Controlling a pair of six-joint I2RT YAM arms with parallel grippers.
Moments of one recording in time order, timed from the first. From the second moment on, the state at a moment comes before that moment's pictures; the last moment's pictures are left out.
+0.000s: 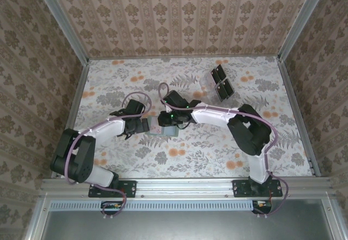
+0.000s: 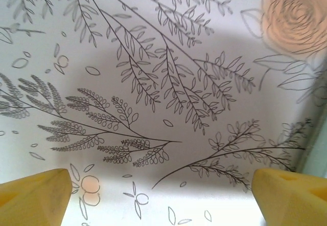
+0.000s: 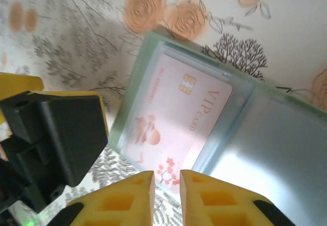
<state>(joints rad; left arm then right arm) -0.44 1.43 0.72 -0.52 -0.22 -0.56 0.79 1.95 1.35 -0.32 -0.23 0.61</state>
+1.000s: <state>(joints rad) -0.60 1.32 0.69 -0.47 -0.13 -0.55 0.72 2.06 1.37 -0.35 -0.24 0.59</state>
